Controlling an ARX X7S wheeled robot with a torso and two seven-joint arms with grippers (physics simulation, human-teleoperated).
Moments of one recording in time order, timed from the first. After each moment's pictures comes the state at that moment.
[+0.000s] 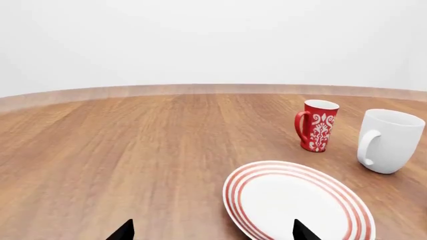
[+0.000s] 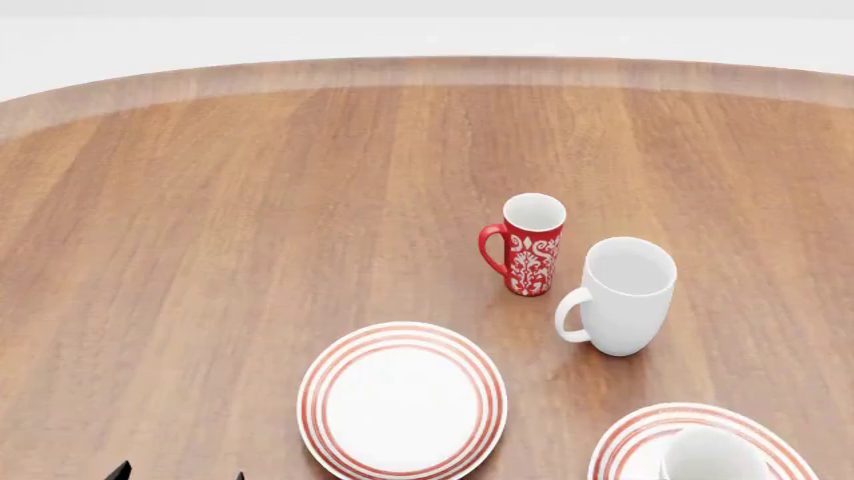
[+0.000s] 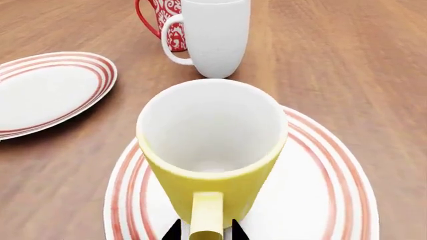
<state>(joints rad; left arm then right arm) -0.05 -0.28 0.39 -0.06 -0.31 0.11 -0.26 0.27 0.54 -0.19 0.79 0.52 -0.16 -0.41</state>
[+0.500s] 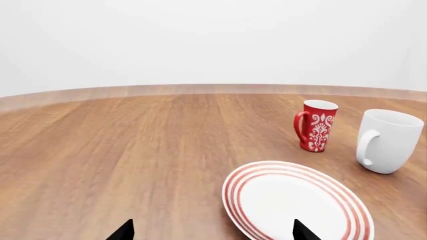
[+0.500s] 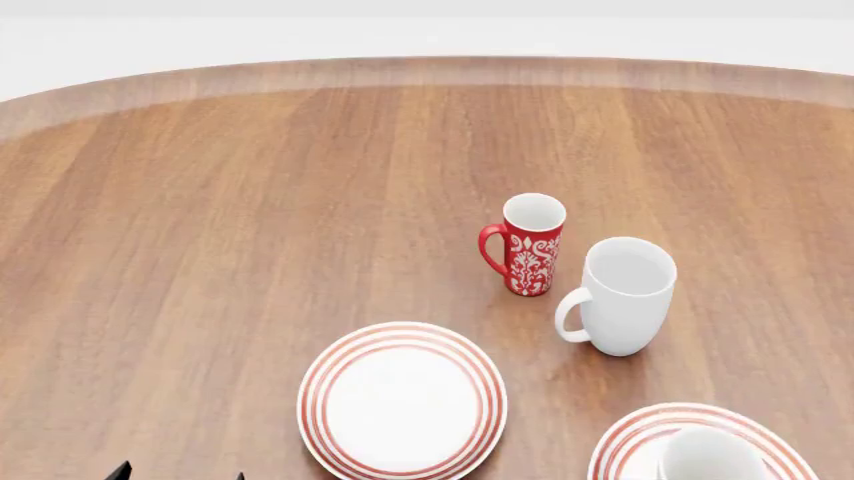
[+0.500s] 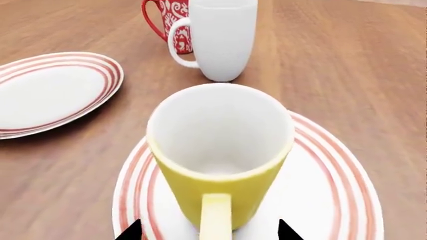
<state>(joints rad) -0.05 -0.28 0.40 -0.06 -0.31 0.11 -0.27 0.24 0.54 -0.19 0.74 0.51 -0.15 -0.39</state>
